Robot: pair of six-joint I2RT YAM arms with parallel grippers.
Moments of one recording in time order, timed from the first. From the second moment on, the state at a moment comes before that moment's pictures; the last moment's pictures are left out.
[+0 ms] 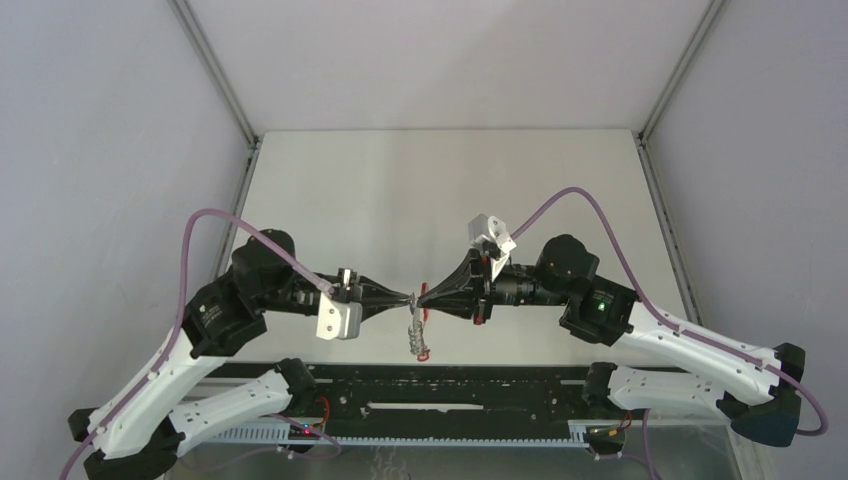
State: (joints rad) left arm -0.86 0.74 1.14 -0.66 0.74 0.73; right arm 1.09 0.95 0.95 0.07 -0.47 0.24
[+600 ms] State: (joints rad) left arm -0.90 0.72 1.11 -0.66 0.69 0.81; right arm 1.08 0.95 0.95 0.07 -0.45 0.25
